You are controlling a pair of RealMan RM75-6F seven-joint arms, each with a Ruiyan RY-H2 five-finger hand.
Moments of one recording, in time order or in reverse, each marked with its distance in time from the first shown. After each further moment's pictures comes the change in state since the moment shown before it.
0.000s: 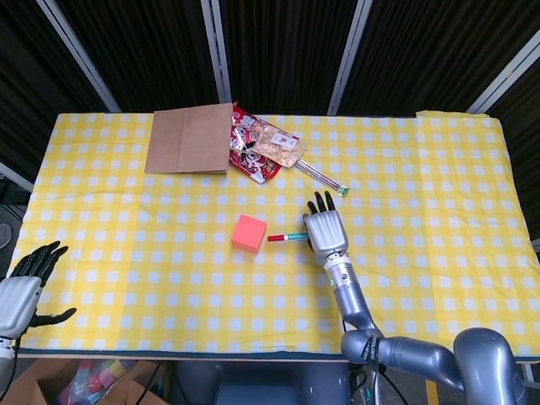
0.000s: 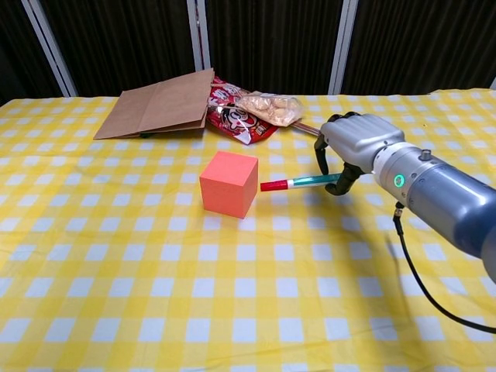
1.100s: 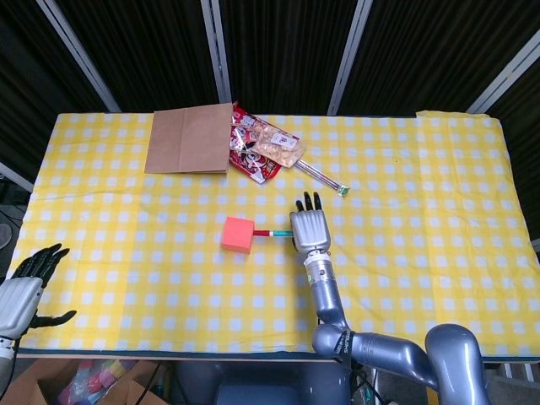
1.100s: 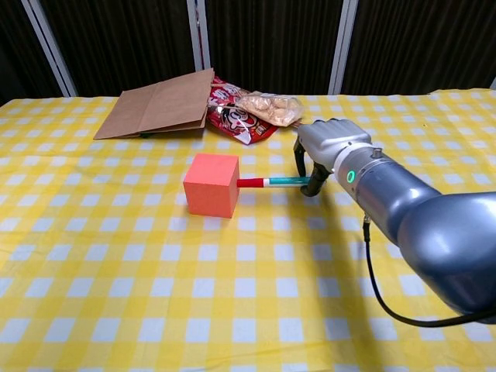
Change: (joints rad) left arm -0.010 0.025 0.007 -0.024 -0.024 -0.040 0.000; right arm 0.106 -0.150 0.118 0.070 0.189 0.017 -0.119
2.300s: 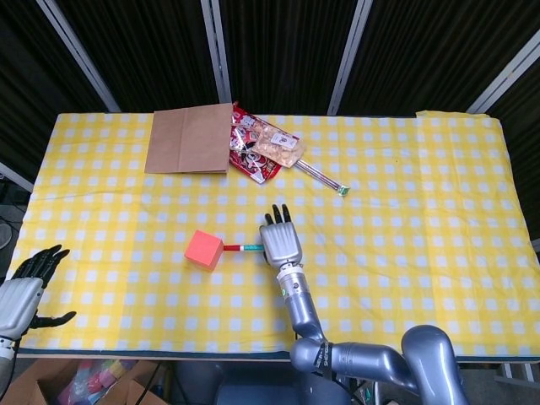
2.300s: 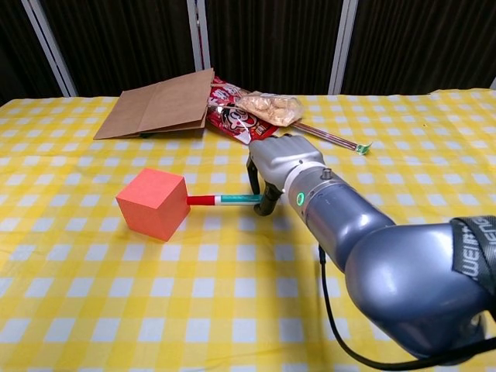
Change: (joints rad) left arm -0.003 0.006 0.003 -0.010 -0.011 -0.011 0.010; right arm 0.050 -0.090 -0.009 -0.021 -0.010 0.031 -0.013
